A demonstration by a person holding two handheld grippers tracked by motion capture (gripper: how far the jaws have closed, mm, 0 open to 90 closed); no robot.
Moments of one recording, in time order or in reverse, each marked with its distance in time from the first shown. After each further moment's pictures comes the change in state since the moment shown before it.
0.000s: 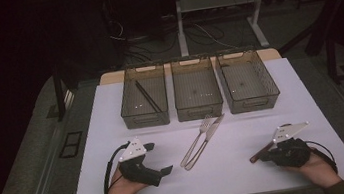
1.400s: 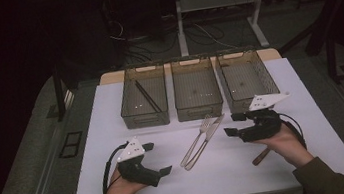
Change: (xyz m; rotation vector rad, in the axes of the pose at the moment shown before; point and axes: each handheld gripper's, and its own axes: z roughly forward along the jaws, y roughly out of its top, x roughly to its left) left arm 0.001 0.000 -0.004 -0.012 -0.013 -0.006; right arm 0.006 0.102 0.006 -0.269 0.024 -0.012
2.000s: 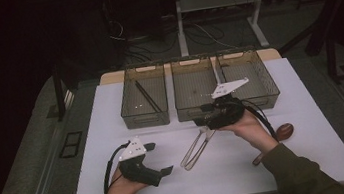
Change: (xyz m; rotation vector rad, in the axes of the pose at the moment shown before) left arm 0.000 0.001 0.003 0.004 -0.008 0.004; right arm 0.010 0.059 0.069 0.023 0.060 -0.032
